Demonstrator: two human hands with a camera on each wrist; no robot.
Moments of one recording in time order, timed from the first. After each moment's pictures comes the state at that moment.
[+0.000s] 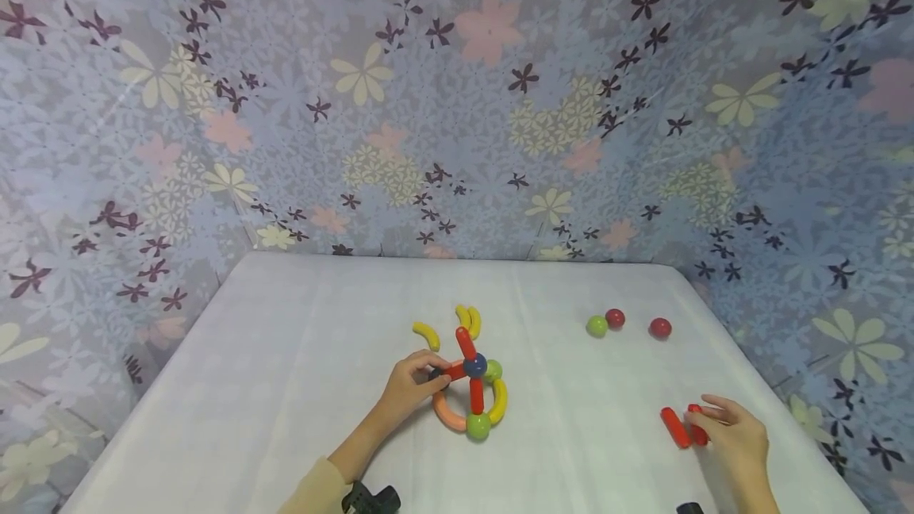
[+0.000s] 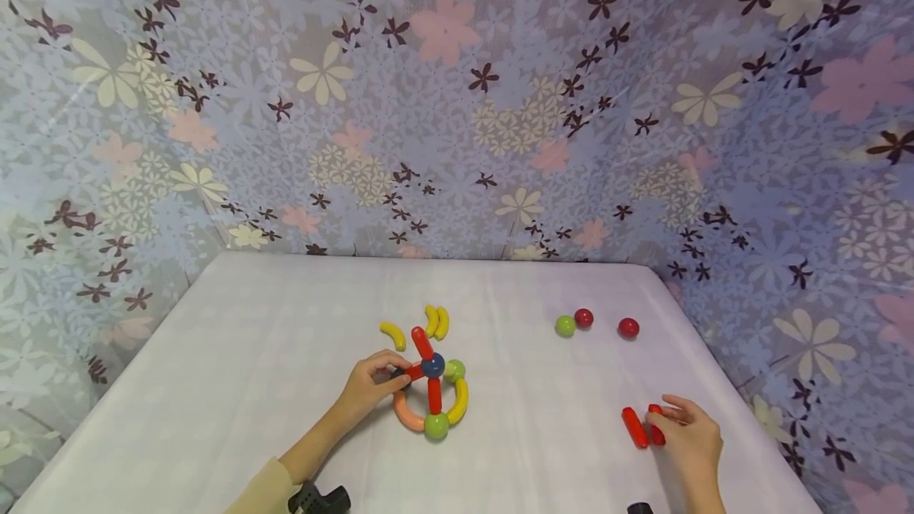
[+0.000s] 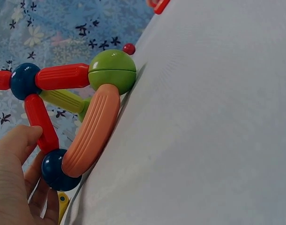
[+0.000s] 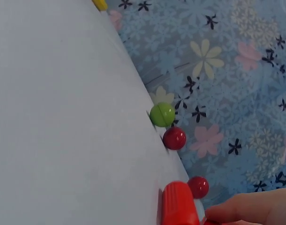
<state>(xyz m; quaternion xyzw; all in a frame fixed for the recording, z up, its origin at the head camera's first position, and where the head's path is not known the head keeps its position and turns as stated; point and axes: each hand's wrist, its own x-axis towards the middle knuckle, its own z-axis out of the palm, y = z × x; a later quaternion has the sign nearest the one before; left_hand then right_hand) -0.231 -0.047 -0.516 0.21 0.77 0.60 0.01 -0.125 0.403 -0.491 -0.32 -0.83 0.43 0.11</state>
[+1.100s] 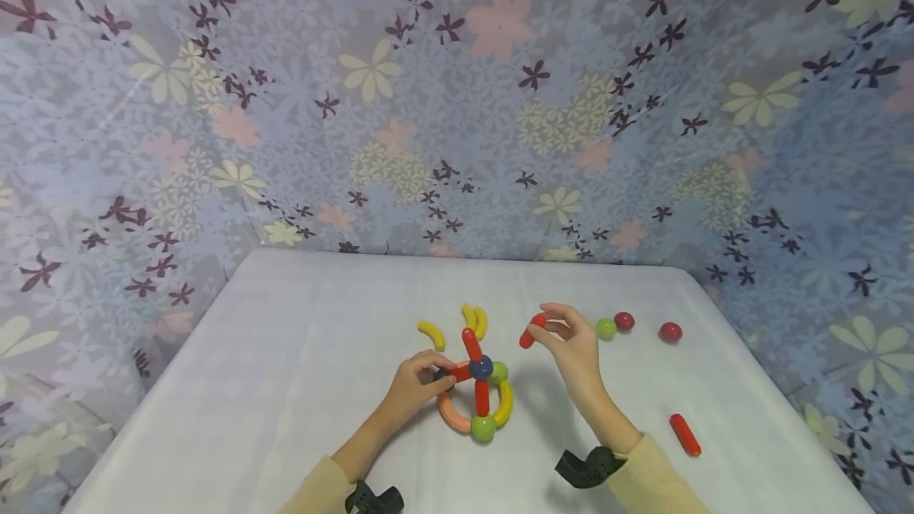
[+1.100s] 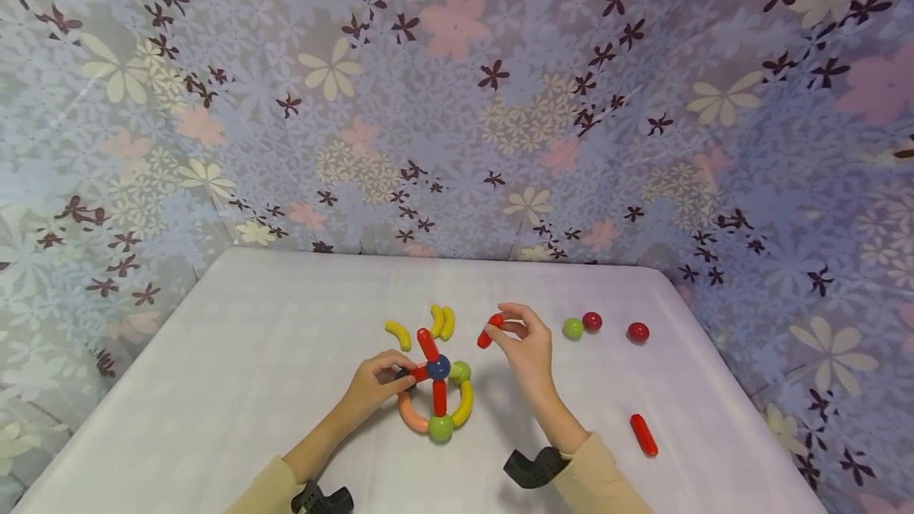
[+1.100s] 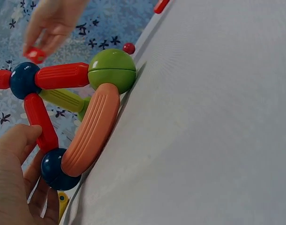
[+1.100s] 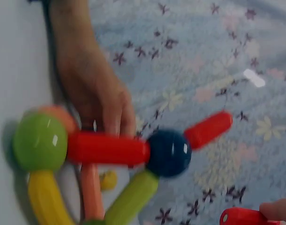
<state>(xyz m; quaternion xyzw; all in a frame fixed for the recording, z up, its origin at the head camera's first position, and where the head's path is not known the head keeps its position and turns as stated) -0.226 -0.047 -0.504 0.22 0.77 0.59 0.01 -0.211 0.199 -0.424 -0.07 -0.78 0.60 0.15</state>
